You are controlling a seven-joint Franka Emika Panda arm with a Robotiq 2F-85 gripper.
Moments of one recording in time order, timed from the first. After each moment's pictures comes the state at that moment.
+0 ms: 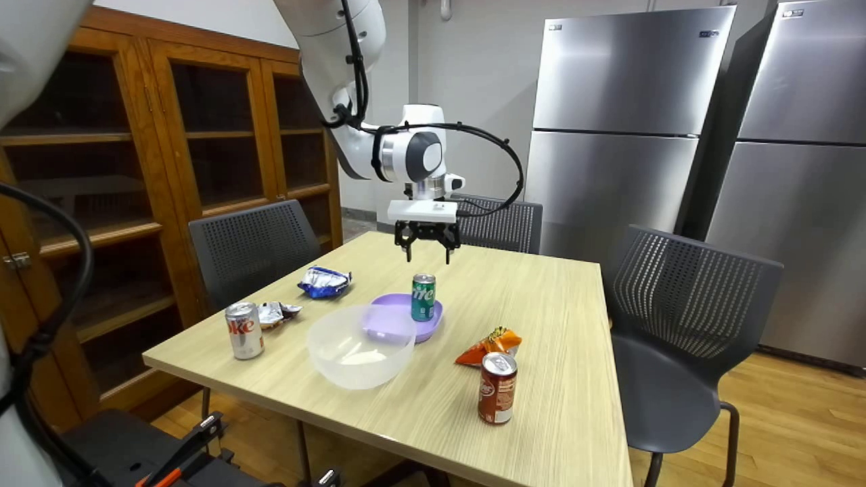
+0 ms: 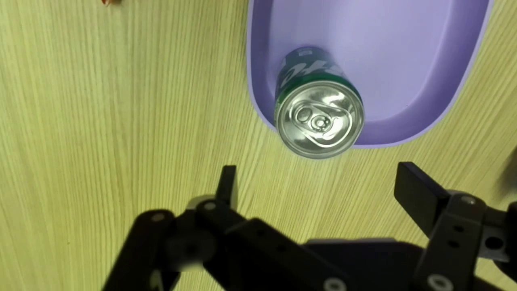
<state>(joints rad) -0.07 0.62 0.03 -1.75 -0.04 2.52 -0.32</state>
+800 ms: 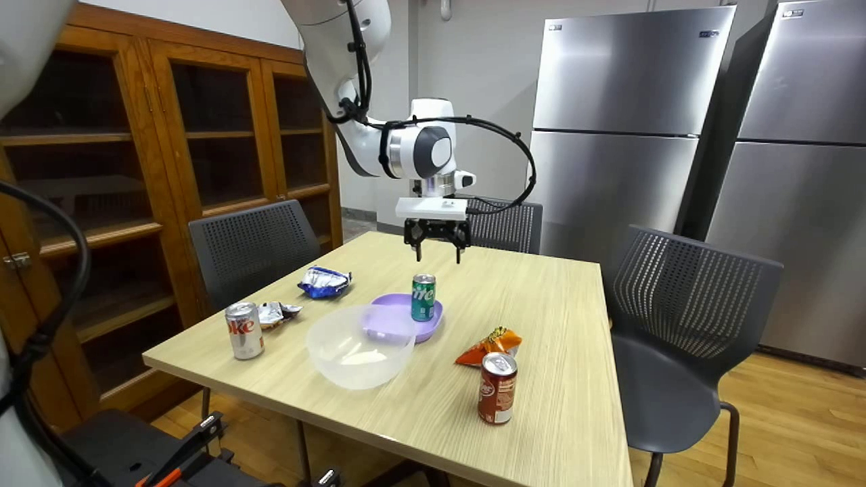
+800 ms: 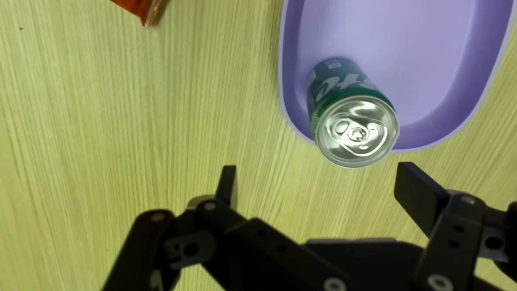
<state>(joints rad) -0.09 0.59 0.00 -1.78 -0.04 2.52 -0.31</state>
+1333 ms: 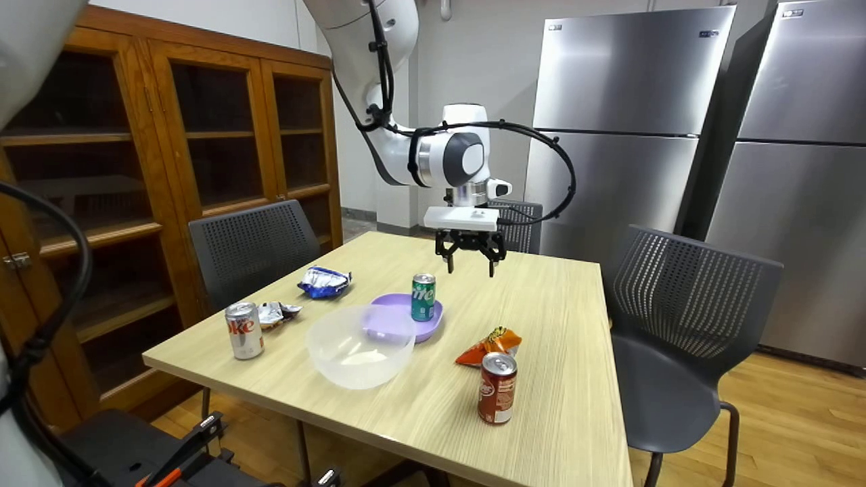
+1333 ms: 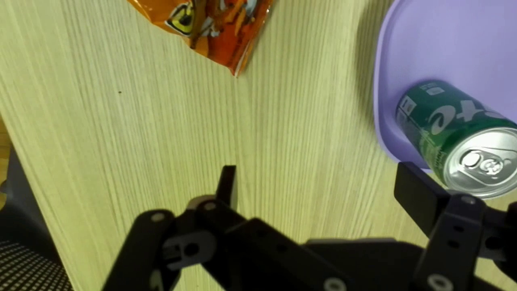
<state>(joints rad) -0.14 0.60 -0.06 -1.78 -0.04 2.52 -0.27</state>
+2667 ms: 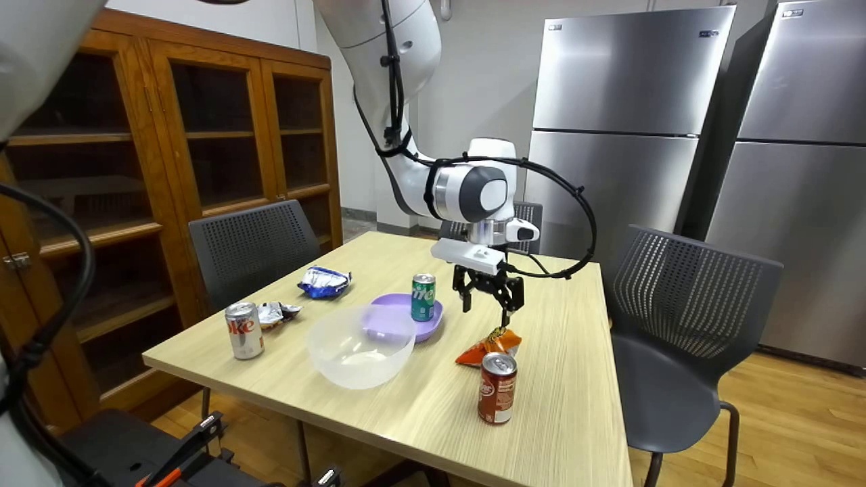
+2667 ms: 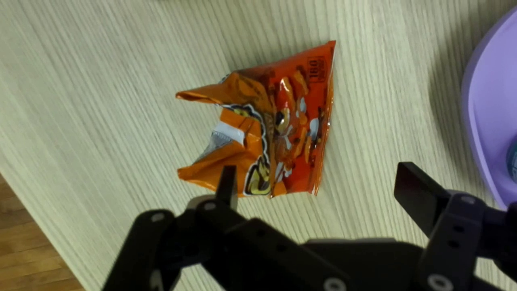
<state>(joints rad) -0.18 0.64 -0.13 -1.88 0.02 2.52 -0.05</state>
